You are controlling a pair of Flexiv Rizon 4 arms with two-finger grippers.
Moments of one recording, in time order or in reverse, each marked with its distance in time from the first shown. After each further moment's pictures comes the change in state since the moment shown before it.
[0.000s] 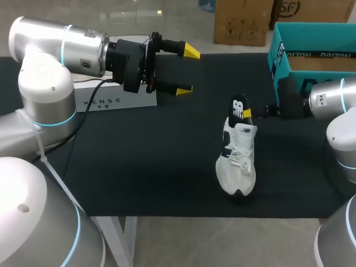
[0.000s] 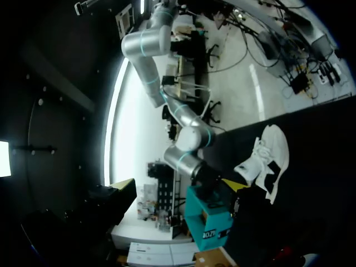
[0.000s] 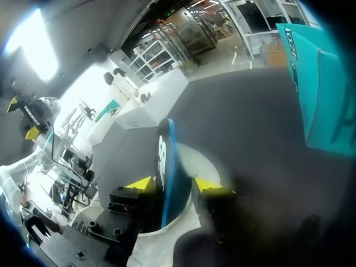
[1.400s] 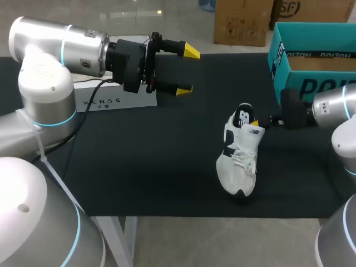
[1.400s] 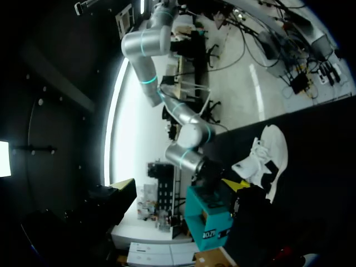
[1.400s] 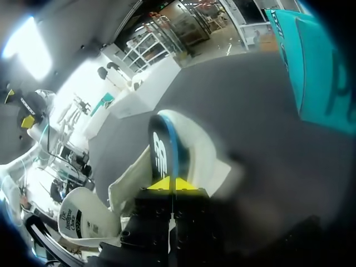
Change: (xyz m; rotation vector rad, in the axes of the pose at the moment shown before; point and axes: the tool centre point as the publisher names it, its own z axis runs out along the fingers) left arm 0.000 0.000 0.000 0.000 0.000 0.000; right arm -0.012 -0.038 -0.006 0.075 -0.034 0.034
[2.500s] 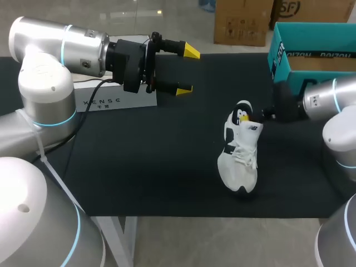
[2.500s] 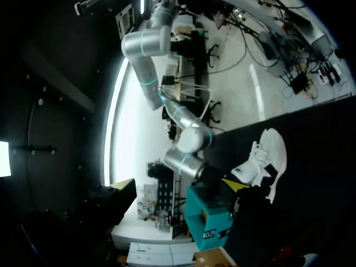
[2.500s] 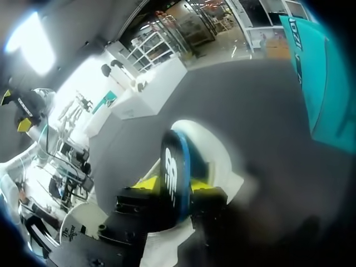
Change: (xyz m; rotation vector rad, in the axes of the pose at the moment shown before) left arm 0.000 0.000 0.000 0.000 0.000 0.000; right arm 0.010 0.023 0.017 -0.006 0.012 -0.041
